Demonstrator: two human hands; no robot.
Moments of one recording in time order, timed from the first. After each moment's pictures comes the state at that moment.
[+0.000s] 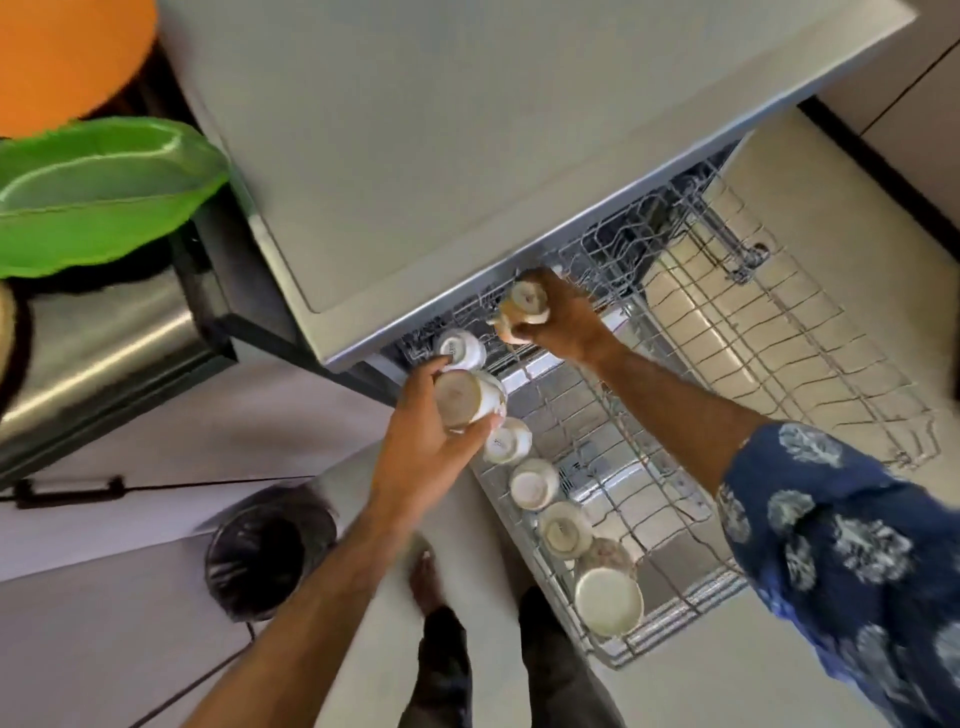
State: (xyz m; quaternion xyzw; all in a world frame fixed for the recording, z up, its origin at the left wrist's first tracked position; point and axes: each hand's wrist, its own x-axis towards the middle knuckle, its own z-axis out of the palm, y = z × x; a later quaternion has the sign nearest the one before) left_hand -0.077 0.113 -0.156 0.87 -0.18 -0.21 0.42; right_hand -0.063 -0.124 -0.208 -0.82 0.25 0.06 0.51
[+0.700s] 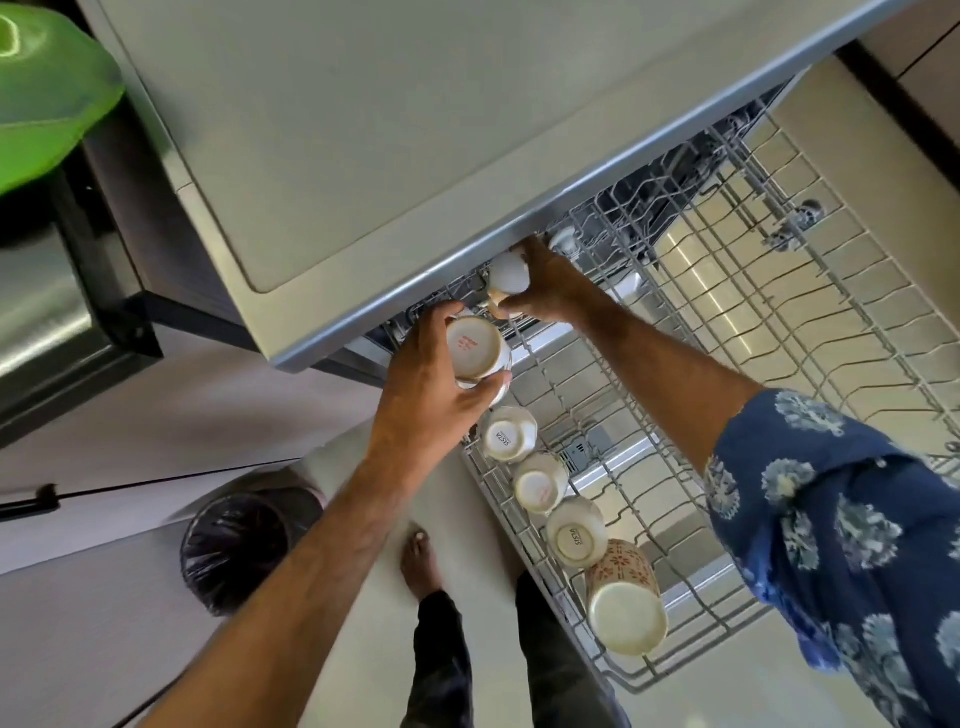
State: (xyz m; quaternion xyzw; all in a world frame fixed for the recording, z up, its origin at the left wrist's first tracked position) left_hand -0.039 0.081 -0.192 0.89 -0.25 -0.14 0.34; right_hand -0.013 -0.131 -0.271 -0.86 0.22 0.14 0.44
